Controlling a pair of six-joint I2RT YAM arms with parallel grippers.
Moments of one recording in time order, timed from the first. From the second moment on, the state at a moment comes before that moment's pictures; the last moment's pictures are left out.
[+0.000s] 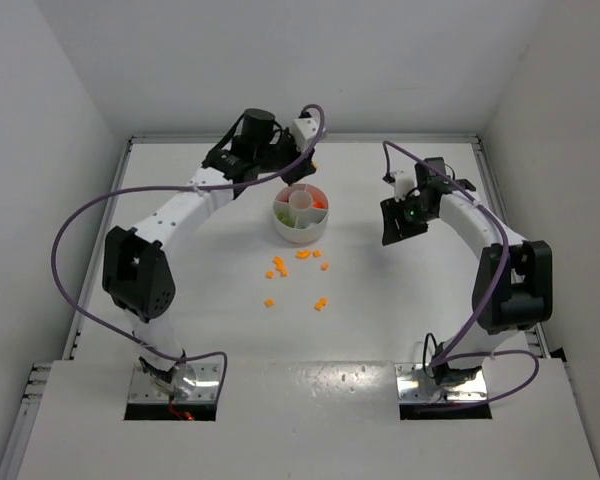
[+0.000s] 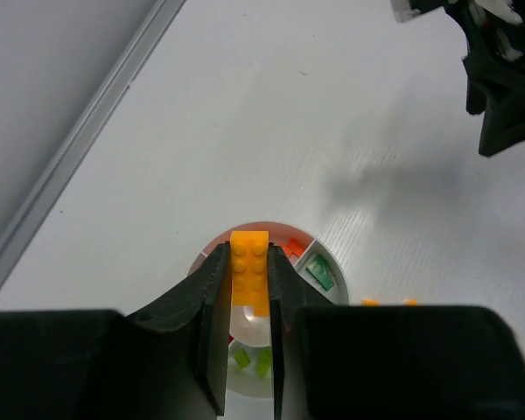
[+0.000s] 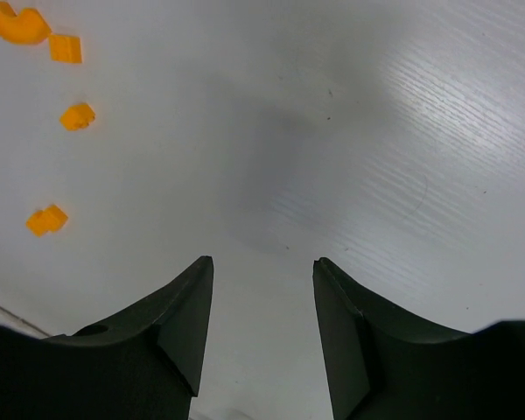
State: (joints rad) left arm -0.49 1.76 1.64 -0.31 0.46 0.38; right arm 0.09 1.64 1.15 -0.71 -0.36 -0.23
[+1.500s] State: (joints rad) left arm -0.42 1.95 1.56 -0.28 0.47 0.18; right arm 0.13 1.72 1.22 -0.74 -0.35 -0.25
